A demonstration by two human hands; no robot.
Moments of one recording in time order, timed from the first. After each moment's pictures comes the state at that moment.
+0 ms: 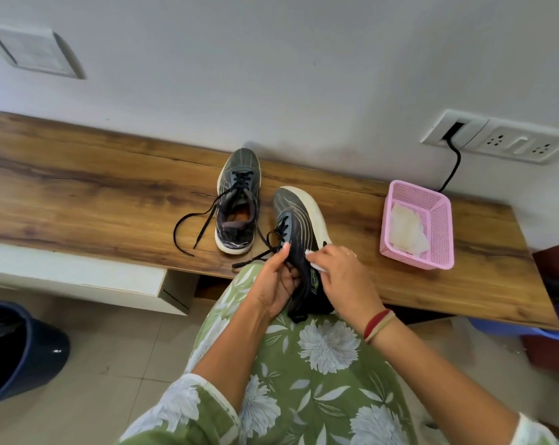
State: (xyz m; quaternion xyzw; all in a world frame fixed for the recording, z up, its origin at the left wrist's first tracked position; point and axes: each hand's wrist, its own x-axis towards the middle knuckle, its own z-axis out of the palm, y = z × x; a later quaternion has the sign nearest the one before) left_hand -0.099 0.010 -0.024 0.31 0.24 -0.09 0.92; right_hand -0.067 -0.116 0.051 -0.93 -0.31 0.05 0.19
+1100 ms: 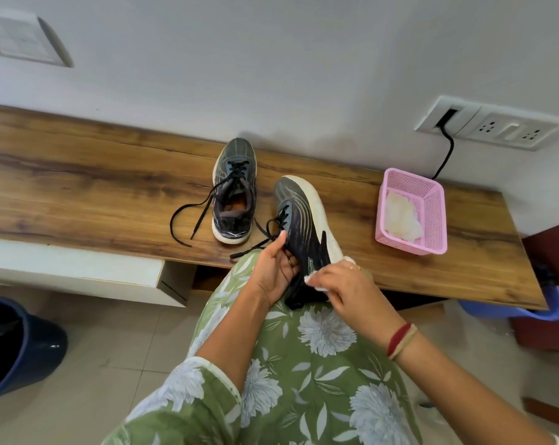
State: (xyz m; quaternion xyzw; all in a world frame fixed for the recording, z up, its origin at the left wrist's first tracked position) left_hand -0.099 0.009 -0.014 0.28 0.26 -0.08 0.92; right_hand -0.095 -0.145 0.054 -0.91 -0.36 0.12 0.18
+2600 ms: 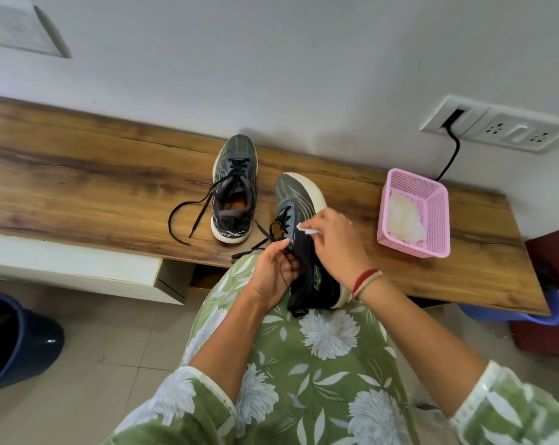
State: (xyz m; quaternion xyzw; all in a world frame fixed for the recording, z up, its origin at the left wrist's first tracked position) left_hand -0.100 0.009 -0.032 0.33 0.23 -0.09 0.91; right_hand -0.037 -0.091 0.052 -0.94 -0.25 0.07 0.20
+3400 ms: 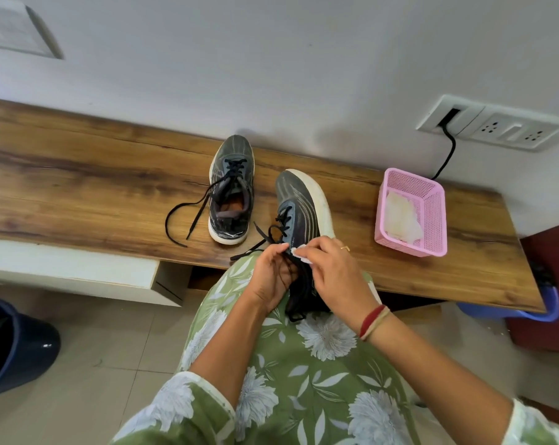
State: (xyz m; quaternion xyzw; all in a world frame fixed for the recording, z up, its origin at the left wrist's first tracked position) left_hand -0.100 0.009 -0.037 0.32 0.23 -0.09 0.91; right_hand -0.077 -0.111 0.045 -0.92 -0.33 0.02 0.21
